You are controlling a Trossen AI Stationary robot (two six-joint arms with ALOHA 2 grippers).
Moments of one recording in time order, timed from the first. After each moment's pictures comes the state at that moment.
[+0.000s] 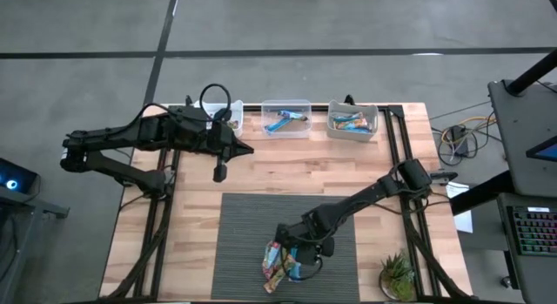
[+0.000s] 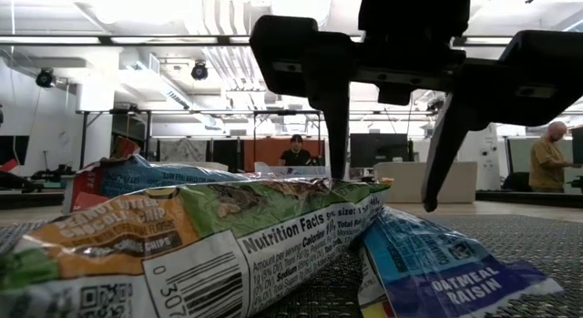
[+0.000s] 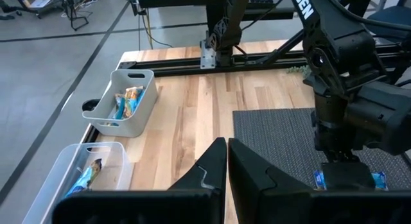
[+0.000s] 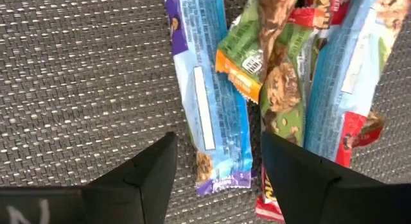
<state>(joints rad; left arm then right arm) 0.06 1.10 1.30 -0.60 0.00 0.10 0.40 2.07 1.48 -0.61 -0.16 -0.91</state>
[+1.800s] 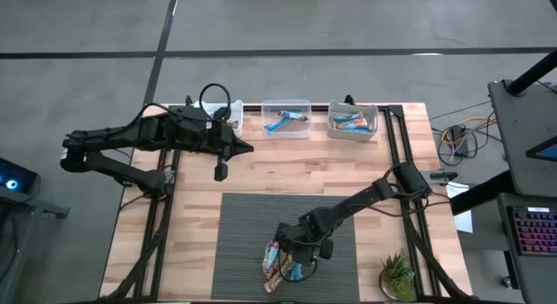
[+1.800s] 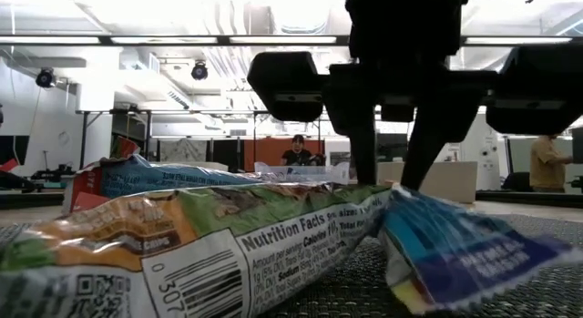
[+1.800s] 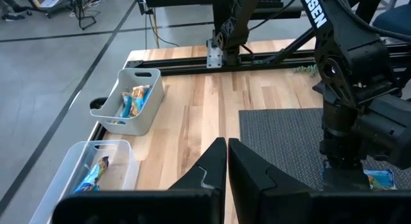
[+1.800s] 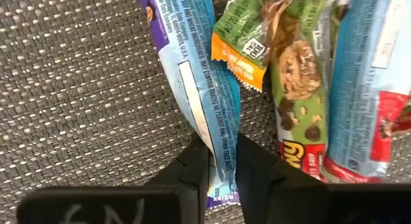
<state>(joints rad) 0.06 1.10 1.30 -0.60 -0.03 0.10 0.40 2.12 1.51 -0.65 -0.15 -0.80</state>
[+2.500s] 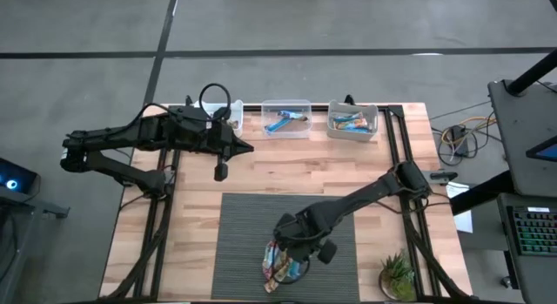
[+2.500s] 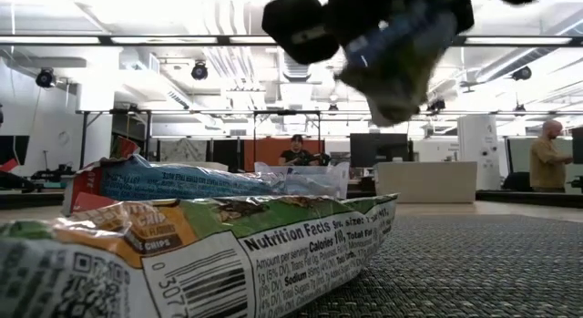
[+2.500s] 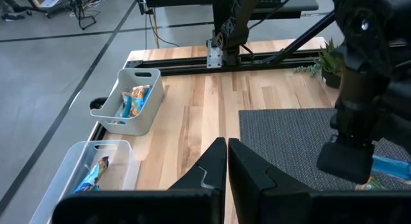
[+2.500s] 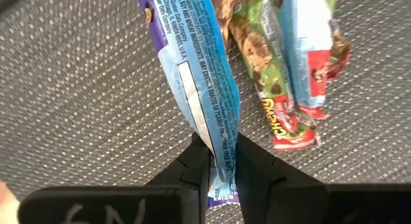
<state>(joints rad) 0.06 1.10 1.30 -0.60 -0.03 0.10 0.40 2.10 1.77 -1.02 -0.15 -0.52</state>
